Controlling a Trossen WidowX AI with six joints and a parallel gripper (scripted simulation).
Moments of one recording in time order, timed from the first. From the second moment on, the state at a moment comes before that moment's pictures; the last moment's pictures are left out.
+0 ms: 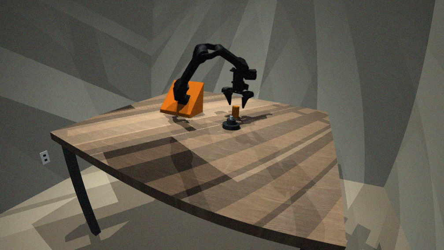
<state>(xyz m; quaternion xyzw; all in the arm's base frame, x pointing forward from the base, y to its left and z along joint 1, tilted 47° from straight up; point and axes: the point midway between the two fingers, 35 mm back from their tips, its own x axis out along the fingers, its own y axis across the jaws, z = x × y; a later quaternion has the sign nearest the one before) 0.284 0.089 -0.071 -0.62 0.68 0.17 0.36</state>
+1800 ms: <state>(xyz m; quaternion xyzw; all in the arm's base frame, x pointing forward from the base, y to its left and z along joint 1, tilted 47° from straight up) 0.283 0.055 -0.098 -0.62 0.68 0.17 0.35</state>
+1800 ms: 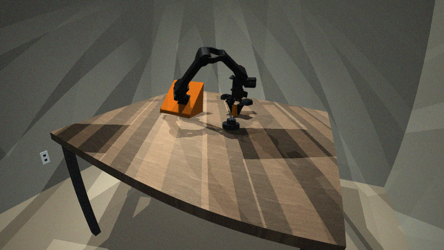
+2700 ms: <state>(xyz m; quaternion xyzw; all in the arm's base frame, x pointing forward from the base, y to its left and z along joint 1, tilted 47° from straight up) 0.291 0.118 -0.046 -0.62 0.68 0.17 0.35</state>
